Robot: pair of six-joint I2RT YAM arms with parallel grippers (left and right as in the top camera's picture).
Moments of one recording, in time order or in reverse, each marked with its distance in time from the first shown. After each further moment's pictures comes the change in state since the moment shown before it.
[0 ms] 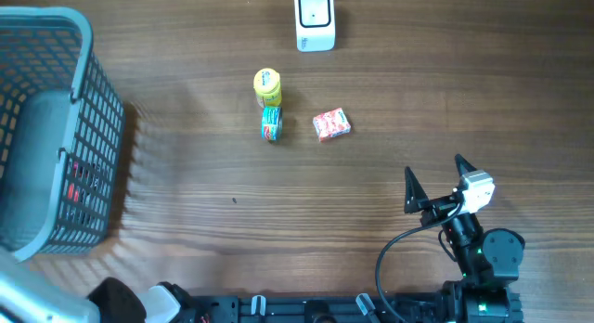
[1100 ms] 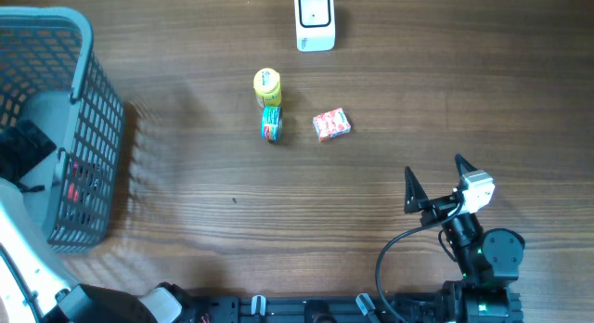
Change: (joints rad) left arm 0.026 -0.087 -0.898 -0.045 -0.074 0.325; right arm 0.000 0.000 0.000 0.000 0.000 0.000
